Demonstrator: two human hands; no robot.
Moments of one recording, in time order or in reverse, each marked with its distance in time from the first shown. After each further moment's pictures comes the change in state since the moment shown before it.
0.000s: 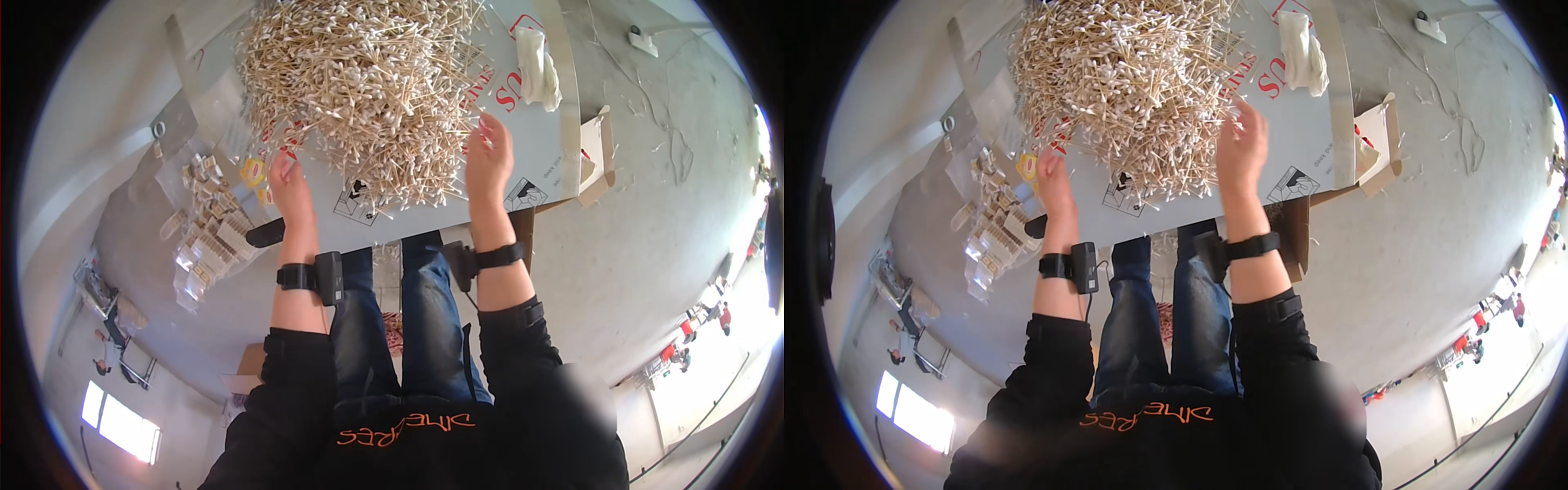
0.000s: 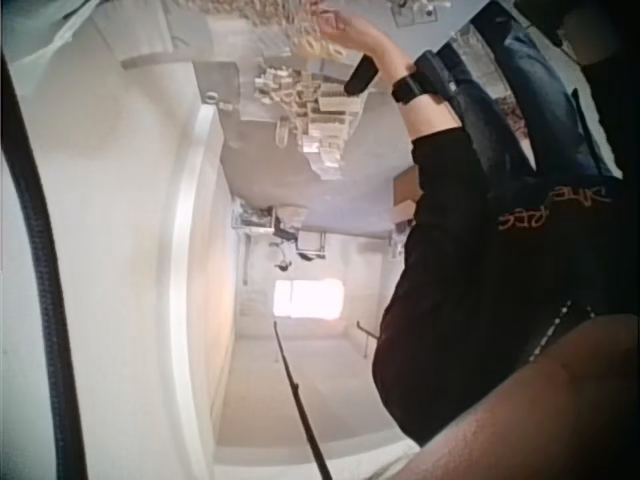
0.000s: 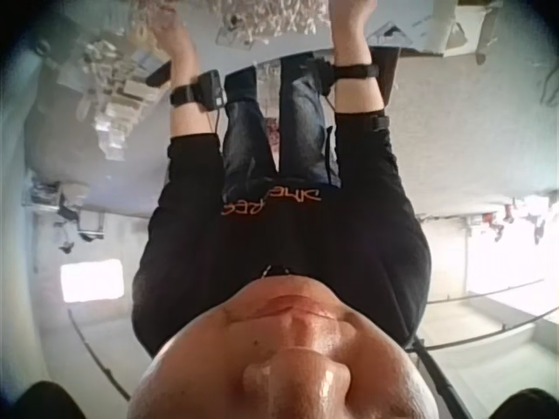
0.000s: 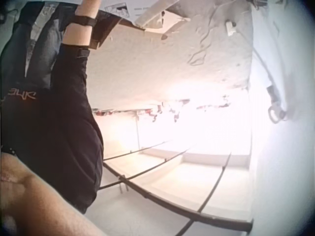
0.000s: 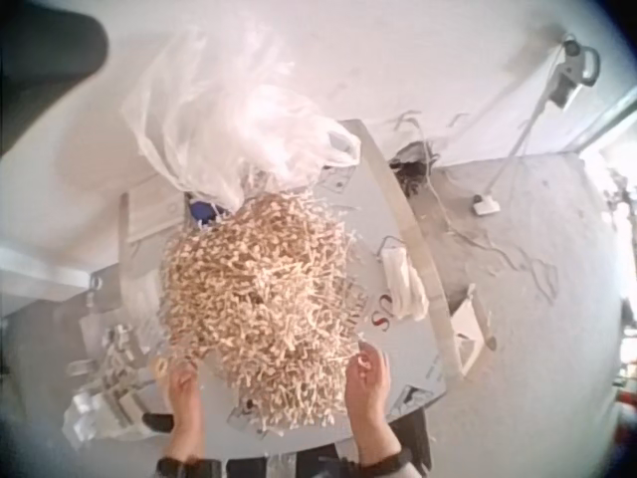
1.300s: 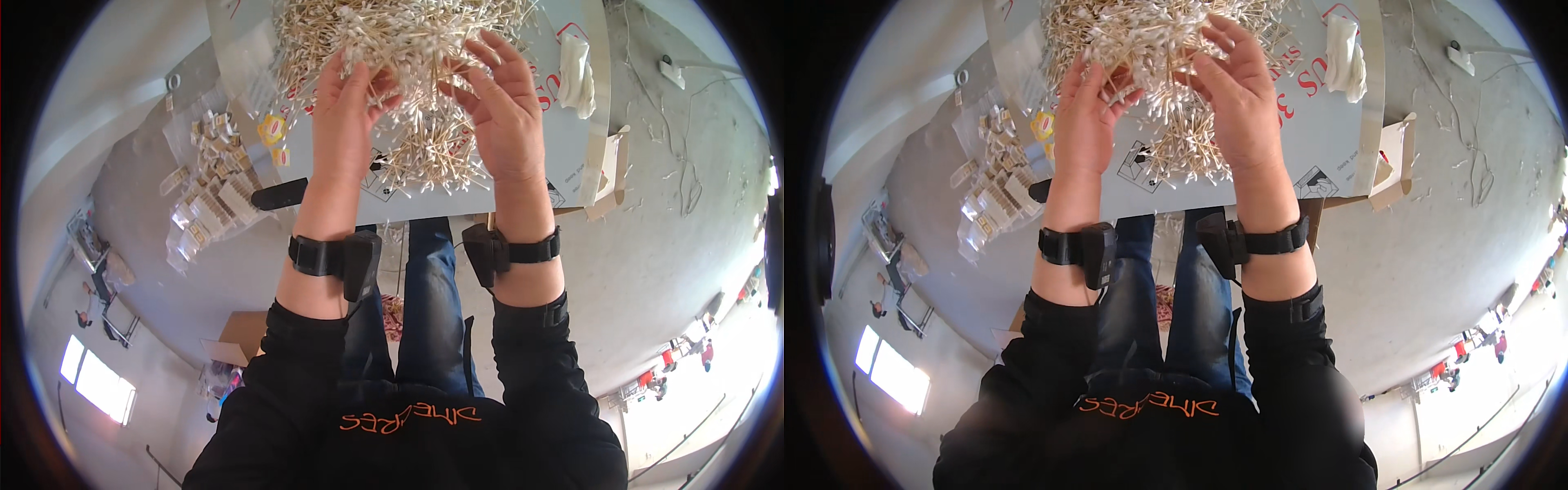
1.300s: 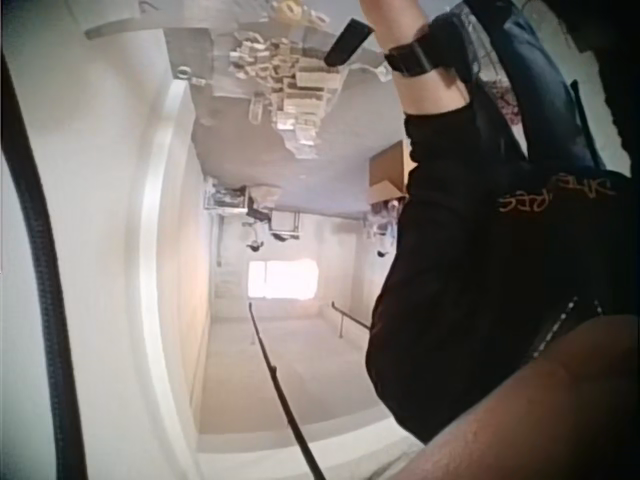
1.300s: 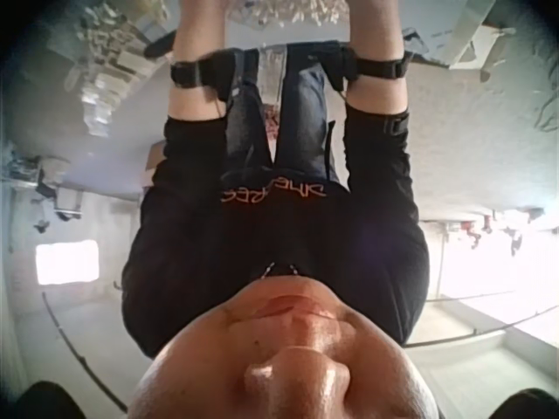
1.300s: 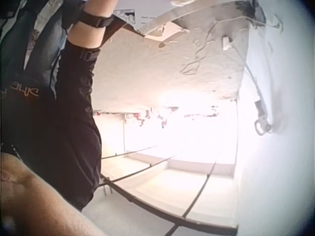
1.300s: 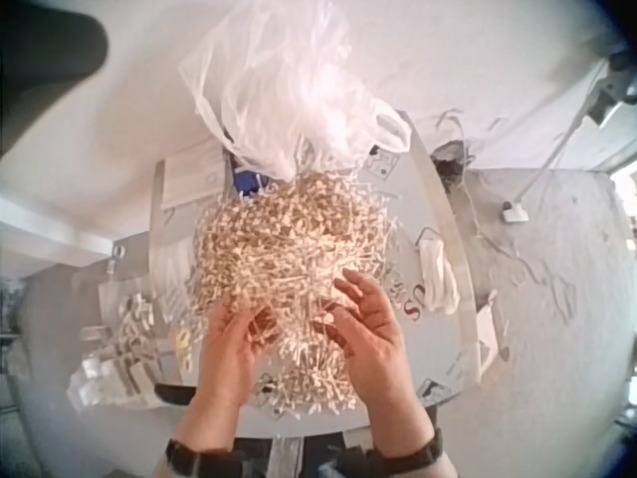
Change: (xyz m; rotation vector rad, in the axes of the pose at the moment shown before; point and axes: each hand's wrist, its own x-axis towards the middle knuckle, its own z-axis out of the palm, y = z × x) left_hand -0.052 0.144 0.048 -0.700 -0.322 -0.088; right_hand -0.007 -0.121 0.022 0.863 -0.578 0.053
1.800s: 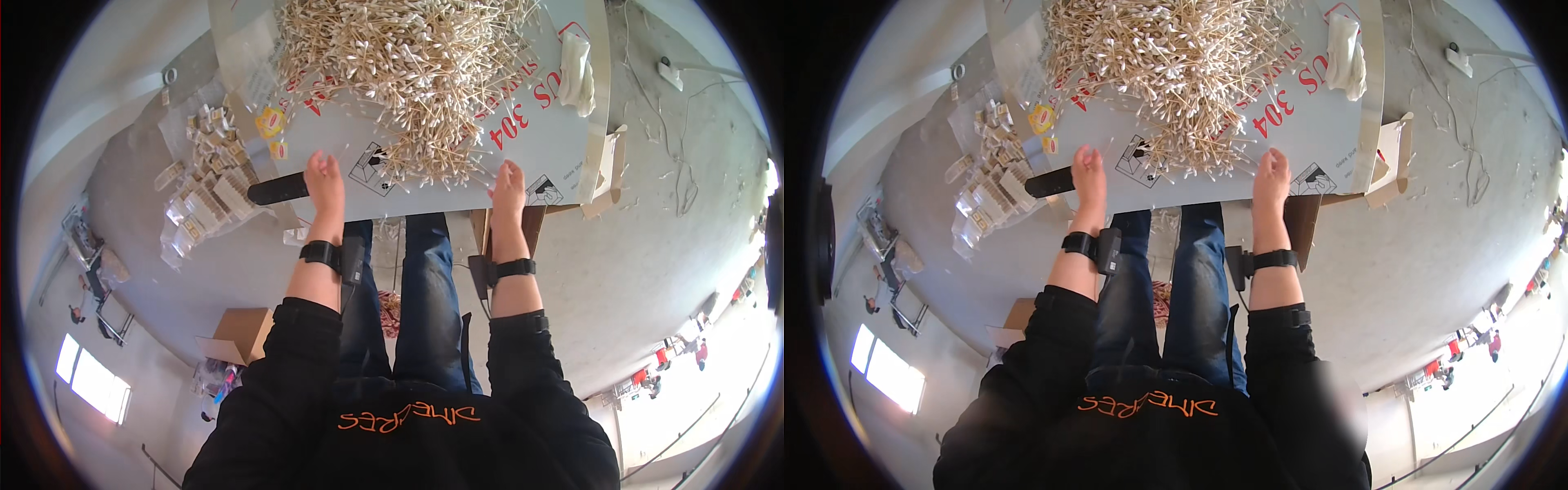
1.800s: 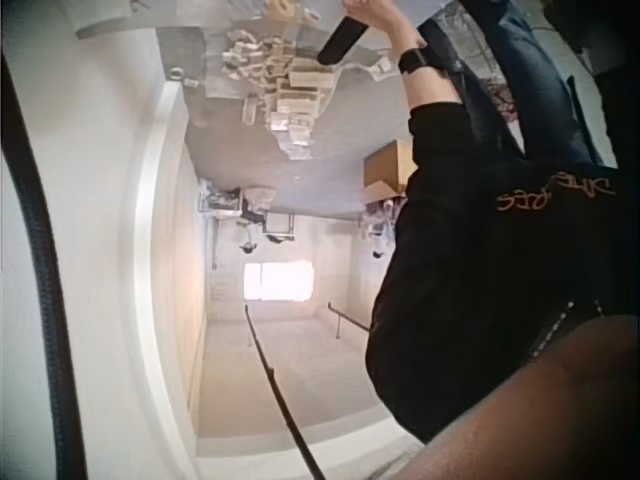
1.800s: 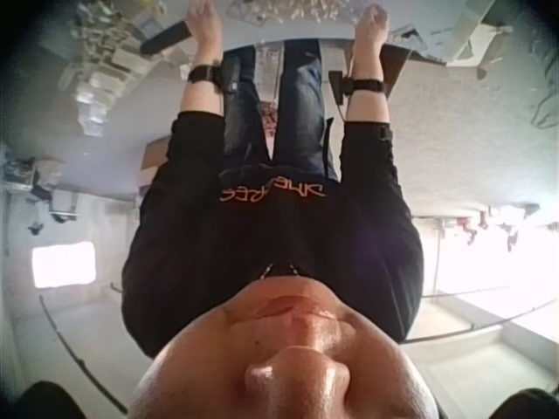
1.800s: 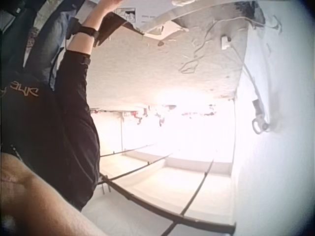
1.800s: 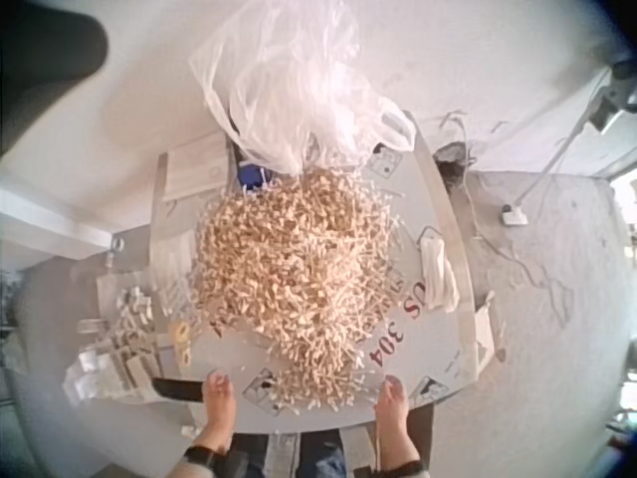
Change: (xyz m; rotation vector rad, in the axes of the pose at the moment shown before) left_hand -0.023 -0.121 -0.191 1.132 0.400 0.100; right_hand -0.098 0.107 -0.163 -0.770 0.612 0.515
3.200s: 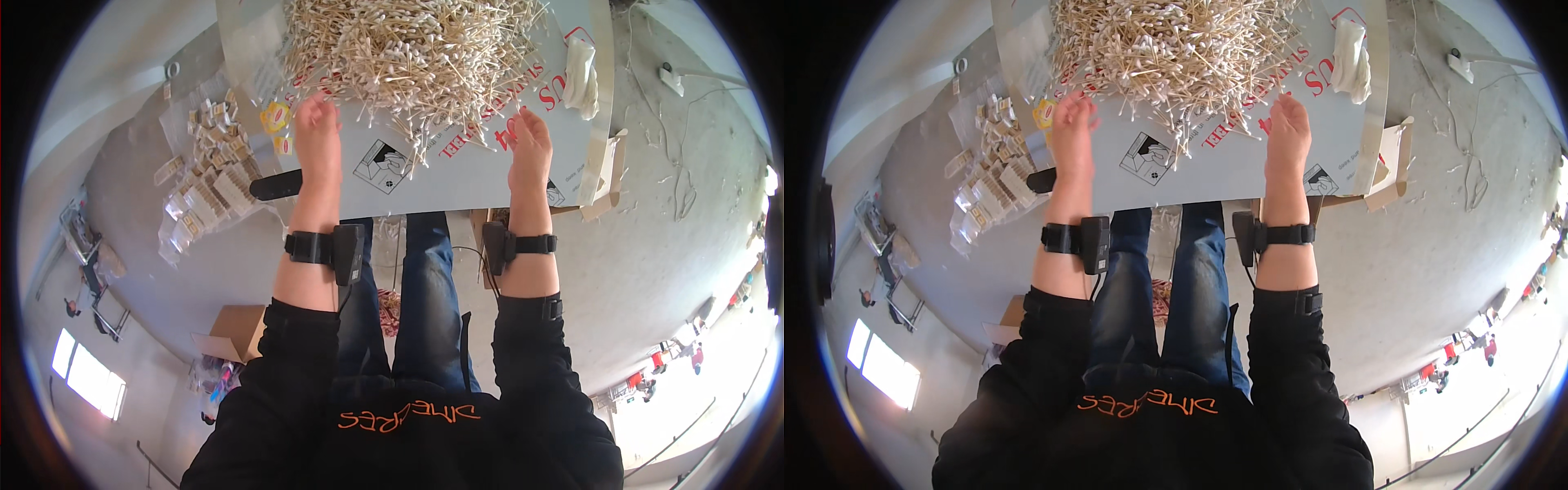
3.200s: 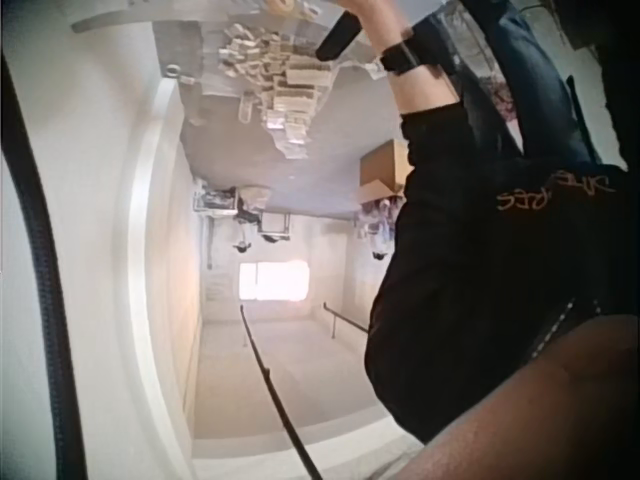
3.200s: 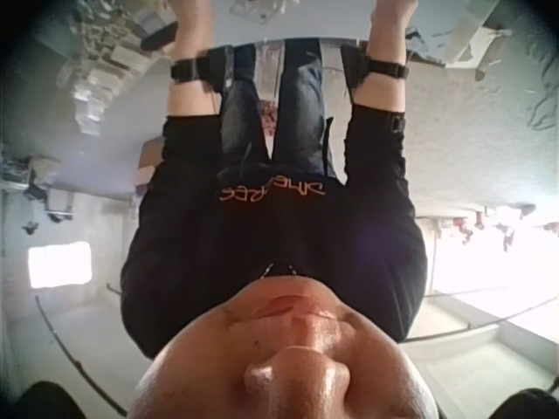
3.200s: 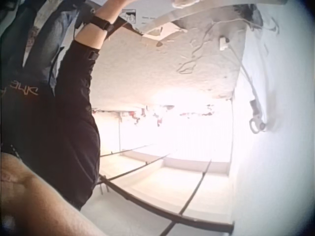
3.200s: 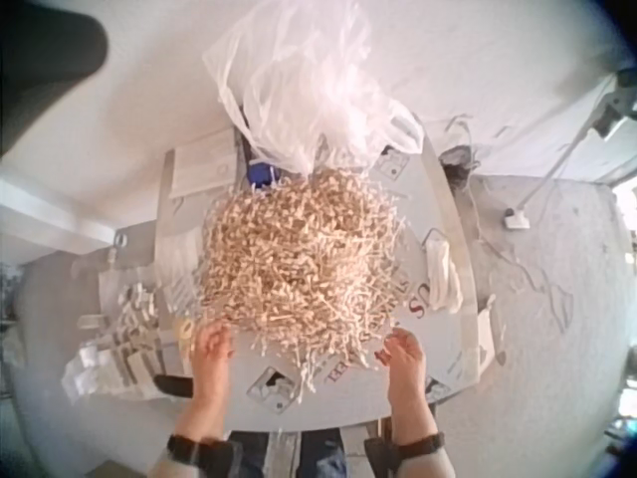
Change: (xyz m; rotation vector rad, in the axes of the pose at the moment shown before) left_hand 0.035 0.115 -0.034 -0.568 -0.159 -0.118; right_hand -0.004 -0.110 0.018 0.405 -0.149 -0.247
